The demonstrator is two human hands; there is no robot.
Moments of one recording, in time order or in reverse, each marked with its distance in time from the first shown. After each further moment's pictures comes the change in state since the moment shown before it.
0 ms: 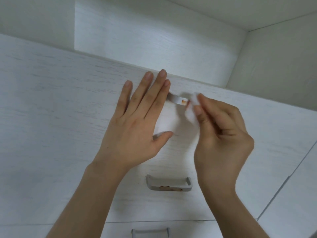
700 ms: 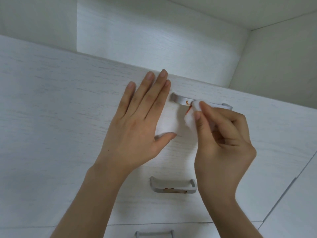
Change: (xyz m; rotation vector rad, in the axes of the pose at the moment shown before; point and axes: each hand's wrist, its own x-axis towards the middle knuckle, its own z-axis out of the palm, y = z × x) left_hand -0.001 -0.004 0.000 -0.042 0.027 -0.005; right_hand -0.010 0.002 0.005 0.048 0.065 0.032
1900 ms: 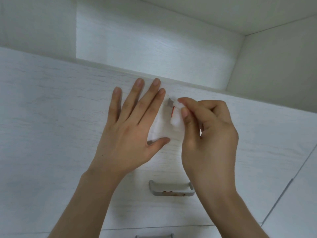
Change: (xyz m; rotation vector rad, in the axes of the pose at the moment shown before) left_hand -0.006 -0.010 0.003 0.109 0.060 0.026; right_hand 0.015 -0.026 0.006 -0.175 -0.284 -0.055
